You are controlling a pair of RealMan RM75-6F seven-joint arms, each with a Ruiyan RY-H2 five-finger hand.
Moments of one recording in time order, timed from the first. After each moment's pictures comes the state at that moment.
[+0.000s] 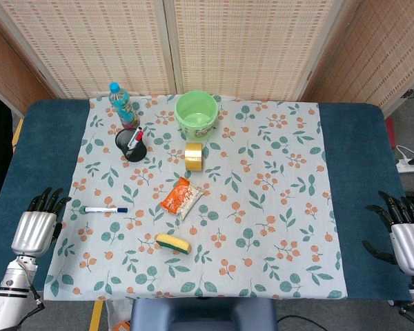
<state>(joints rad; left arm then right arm) -0.27 -1.23 -0.08 -1.58 1.38 1.34 0.36 0.06 -1.02 0.04 -1.65 -1.51 1.45 0.03</state>
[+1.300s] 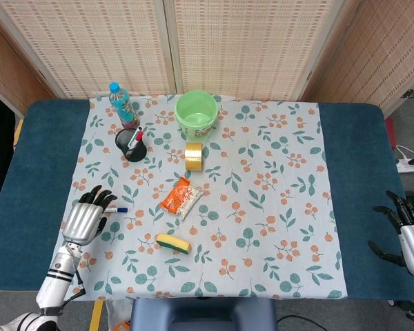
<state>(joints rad) -0.42 -1.46 -0.14 -1.53 1.31 1.20 0.43 0.05 -0.99 0.04 -1.64 -1.52 1.49 0.11</state>
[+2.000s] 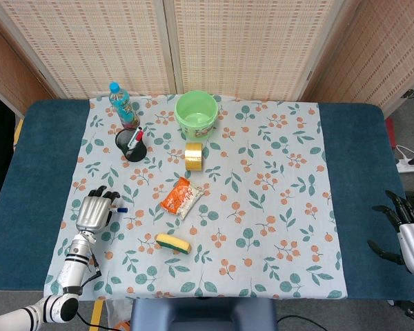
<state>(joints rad) -0.50 -1.64 -0.17 -1.24 1.18 1.11 0.44 0.05 -1.00 0.05 -1.64 -1.50 1.46 0.10</state>
